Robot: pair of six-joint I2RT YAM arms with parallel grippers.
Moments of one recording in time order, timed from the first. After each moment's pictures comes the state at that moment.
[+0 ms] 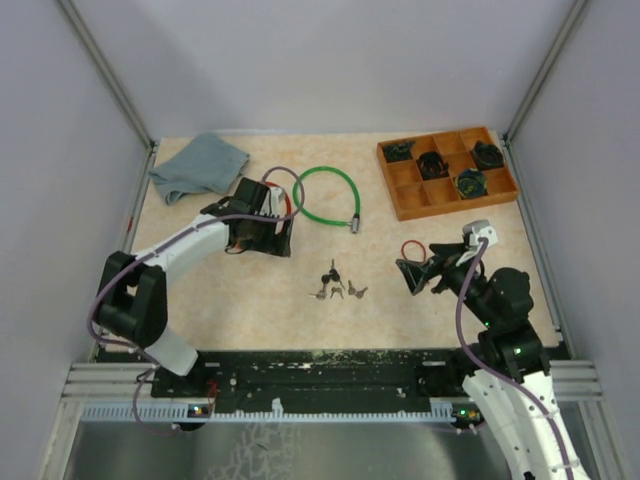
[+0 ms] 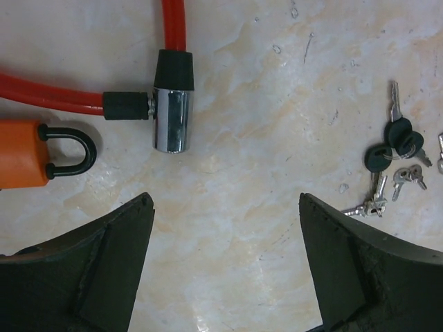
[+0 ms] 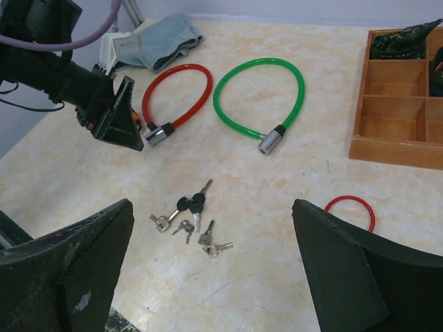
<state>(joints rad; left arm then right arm) -0.46 1.57 1.07 -0.51 0.10 -0.16 0.25 0.29 0.56 -0.34 -0.32 0.24</state>
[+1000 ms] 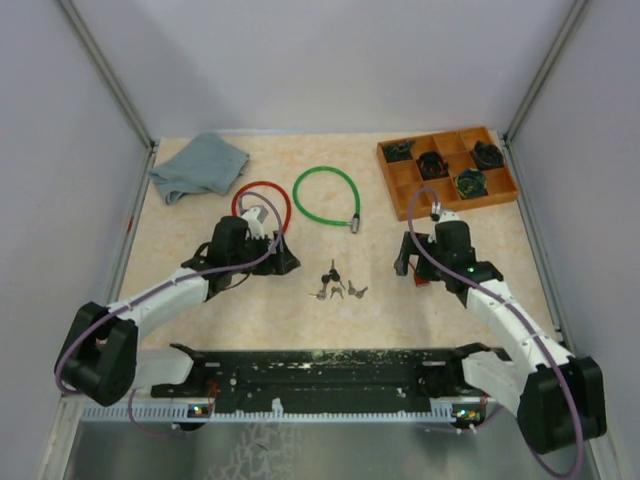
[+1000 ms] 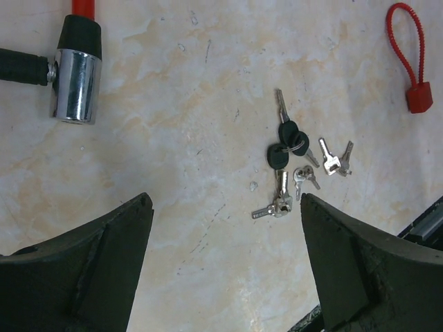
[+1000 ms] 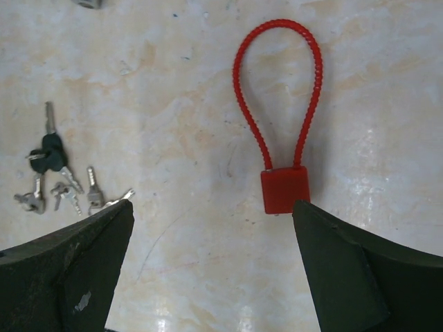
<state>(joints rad) -0.48 1.28 0.63 -0.01 0.23 -0.46 0.25 0.94 0.59 -0.41 -0.08 0.36</state>
